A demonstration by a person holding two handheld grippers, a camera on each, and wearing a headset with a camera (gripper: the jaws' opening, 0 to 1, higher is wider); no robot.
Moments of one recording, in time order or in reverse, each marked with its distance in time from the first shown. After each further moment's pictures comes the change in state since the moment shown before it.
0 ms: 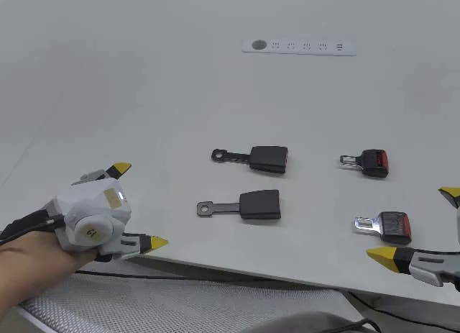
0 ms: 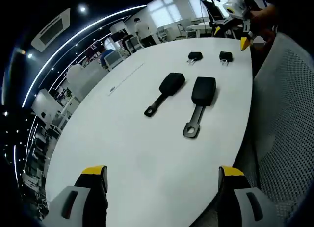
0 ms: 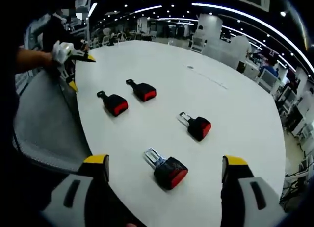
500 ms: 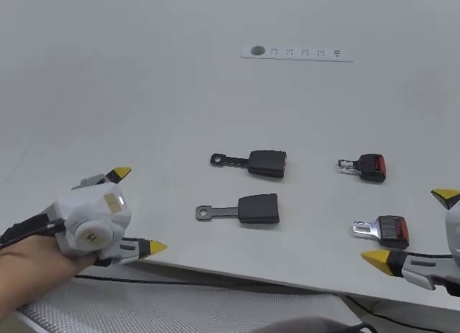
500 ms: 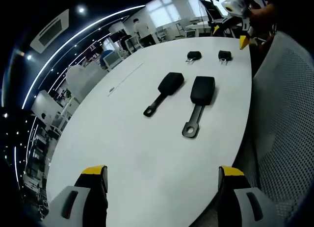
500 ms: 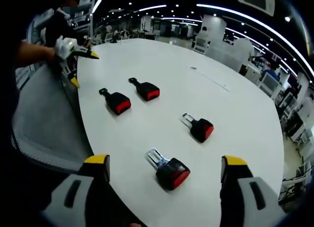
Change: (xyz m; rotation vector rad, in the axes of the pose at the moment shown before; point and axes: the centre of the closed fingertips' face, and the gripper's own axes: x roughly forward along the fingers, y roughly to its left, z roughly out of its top) left arm 0.001 -0.001 -0.001 0.003 0.004 -0.003; right arm 0.001 0.002 -0.002 -0.015 0.012 0.004
